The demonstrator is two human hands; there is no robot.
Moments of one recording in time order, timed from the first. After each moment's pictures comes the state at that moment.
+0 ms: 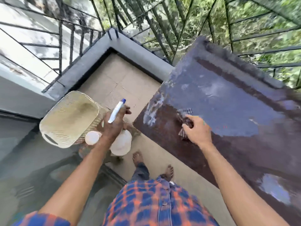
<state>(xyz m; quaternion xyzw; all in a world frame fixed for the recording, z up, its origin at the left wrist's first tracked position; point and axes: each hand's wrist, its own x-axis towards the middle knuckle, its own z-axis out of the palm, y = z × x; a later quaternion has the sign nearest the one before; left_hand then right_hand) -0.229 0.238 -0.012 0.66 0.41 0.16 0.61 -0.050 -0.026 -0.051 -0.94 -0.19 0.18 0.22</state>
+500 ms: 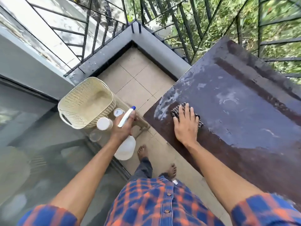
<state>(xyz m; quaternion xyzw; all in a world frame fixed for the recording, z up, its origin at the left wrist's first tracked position) -0.274 0.205 -0.045 0.65 0.47 0.15 0.58 -0.086 0.024 -0.098 -0.93 -0.31 0.16 0.08</state>
